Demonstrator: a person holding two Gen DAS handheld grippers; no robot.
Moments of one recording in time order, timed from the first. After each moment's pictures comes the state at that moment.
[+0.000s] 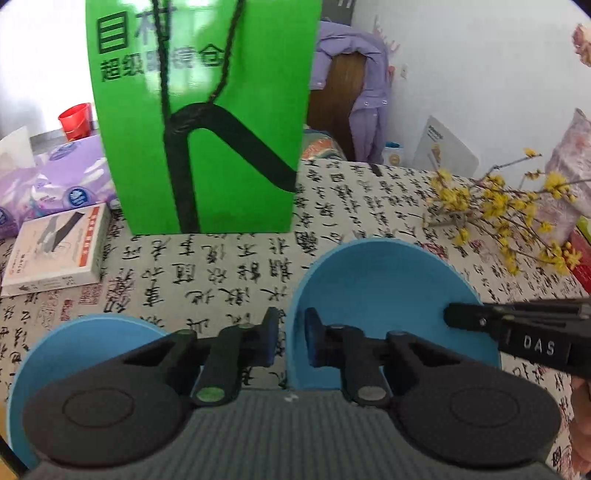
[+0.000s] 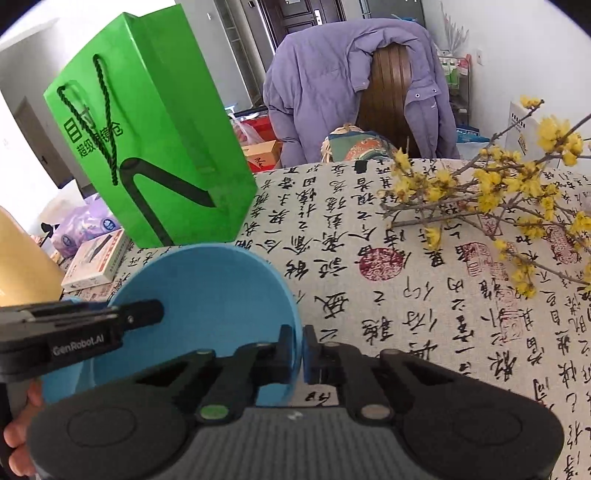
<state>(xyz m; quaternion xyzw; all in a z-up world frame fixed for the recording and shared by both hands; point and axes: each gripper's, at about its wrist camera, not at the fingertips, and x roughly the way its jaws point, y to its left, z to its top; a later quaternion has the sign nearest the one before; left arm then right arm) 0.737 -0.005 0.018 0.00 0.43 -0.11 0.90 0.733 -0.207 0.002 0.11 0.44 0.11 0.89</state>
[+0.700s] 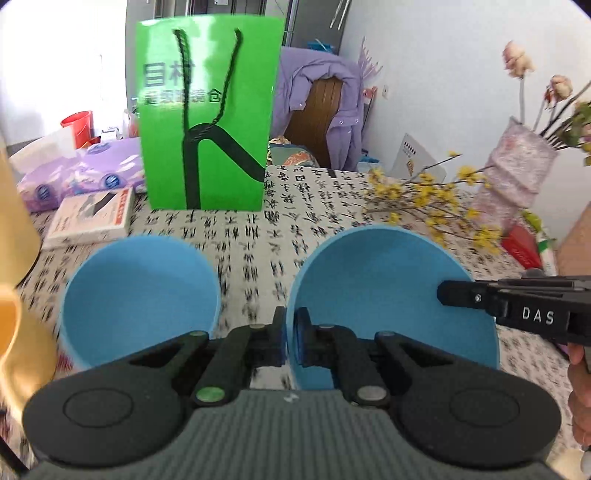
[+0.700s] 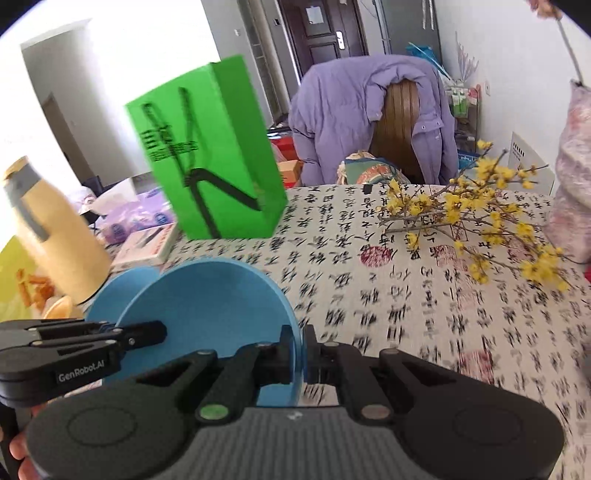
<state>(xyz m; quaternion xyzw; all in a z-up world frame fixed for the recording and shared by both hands) 0.600 0.001 0.079 -0.03 0.40 -0.12 0.91 0.621 -0.218 0.072 0.08 0.40 0.13 0.90</state>
